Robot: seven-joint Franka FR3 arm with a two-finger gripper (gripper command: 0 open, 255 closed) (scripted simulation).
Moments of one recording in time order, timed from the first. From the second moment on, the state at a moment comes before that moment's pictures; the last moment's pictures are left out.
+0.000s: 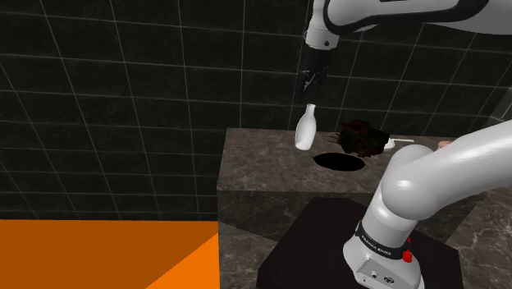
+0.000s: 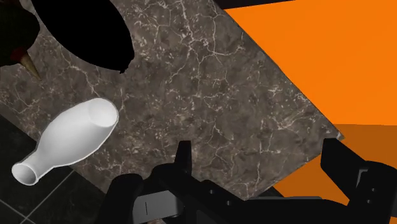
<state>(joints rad) -0.03 -0.74 -0.13 -2.36 -0.19 1.74 -0.03</state>
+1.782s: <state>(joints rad) -0.11 0.11 -0.71 -1.86 0.13 2.01 -0.78</state>
